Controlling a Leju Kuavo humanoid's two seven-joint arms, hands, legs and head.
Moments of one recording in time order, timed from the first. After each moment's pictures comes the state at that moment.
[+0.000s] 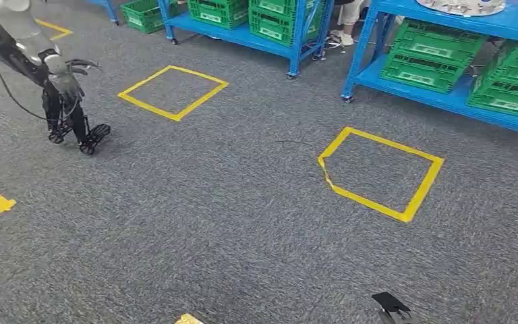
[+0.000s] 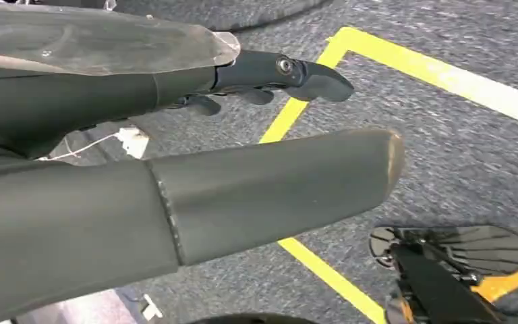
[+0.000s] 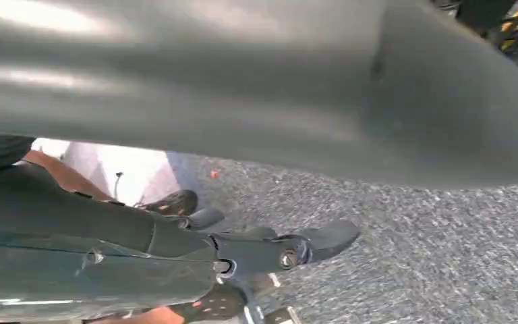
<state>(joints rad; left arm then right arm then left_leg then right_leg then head) -0.13 0.13 -1.20 -0.21 1.15 0.20 -0.01 -0.08 -0.06 0.29 -0.19 -0.26 -0.17 0.13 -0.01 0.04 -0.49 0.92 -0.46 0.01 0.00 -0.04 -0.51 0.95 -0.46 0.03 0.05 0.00</state>
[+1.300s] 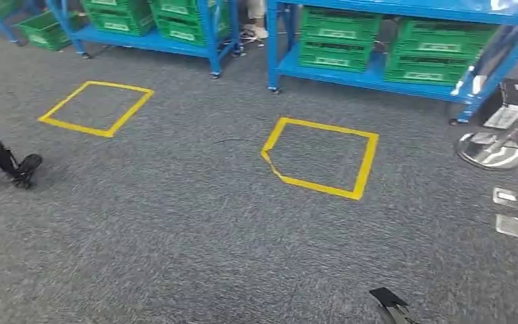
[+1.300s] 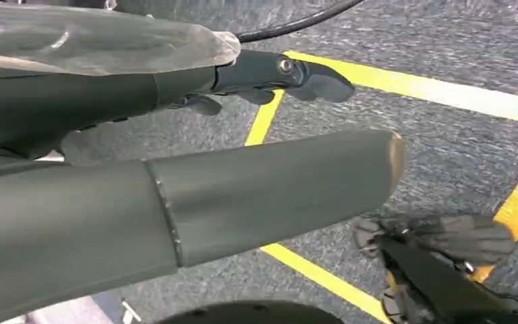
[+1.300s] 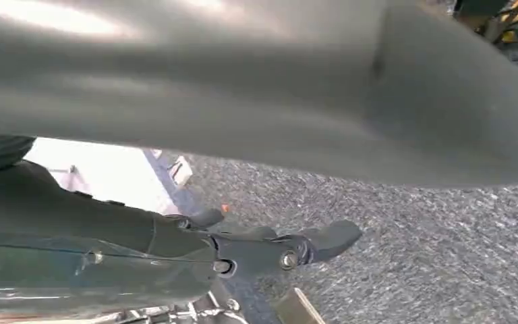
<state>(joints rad) -0.13 0.13 -1.20 -0.21 1.14 0.19 -0.02 -0.08 -0.06 0.29 -0.19 -0.26 -0.17 0.12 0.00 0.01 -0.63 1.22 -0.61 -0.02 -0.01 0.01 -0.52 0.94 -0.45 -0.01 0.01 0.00</state>
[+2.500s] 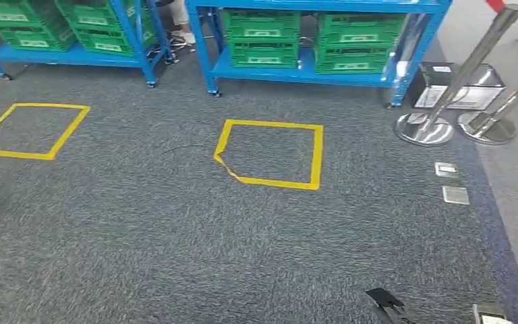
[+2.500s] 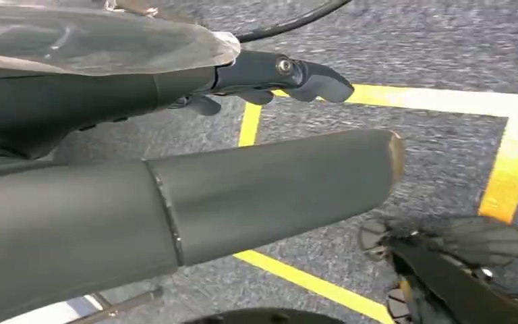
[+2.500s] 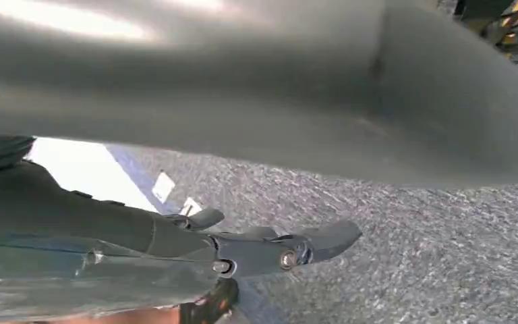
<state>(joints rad) -0.13 0.13 -1.20 -0.21 1.15 0.19 -0.02 -0.08 -0.06 0.30 -0.19 -0.27 -0.18 0.12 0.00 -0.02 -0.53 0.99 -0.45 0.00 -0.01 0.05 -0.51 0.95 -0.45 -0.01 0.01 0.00</state>
